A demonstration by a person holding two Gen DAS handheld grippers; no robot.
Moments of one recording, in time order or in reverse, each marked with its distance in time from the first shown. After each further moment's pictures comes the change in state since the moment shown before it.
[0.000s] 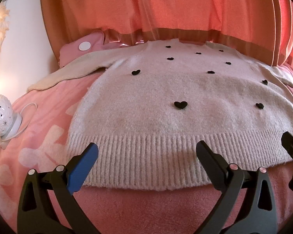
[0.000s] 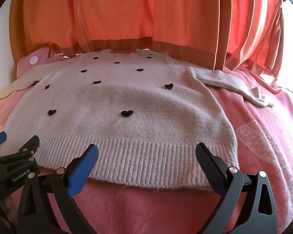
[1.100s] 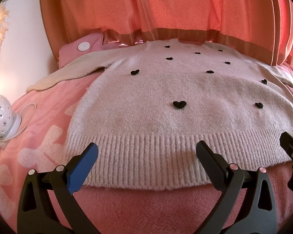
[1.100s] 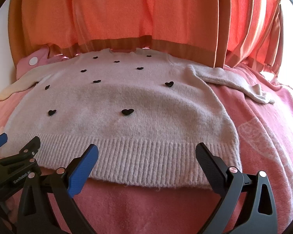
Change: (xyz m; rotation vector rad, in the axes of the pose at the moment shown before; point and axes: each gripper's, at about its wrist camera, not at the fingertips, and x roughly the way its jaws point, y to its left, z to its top) left arm 0.000 0.000 -0.002 0.002 -0.005 -0.003; right arm 0.001 0.002 -0.001 0.016 0.006 0.006
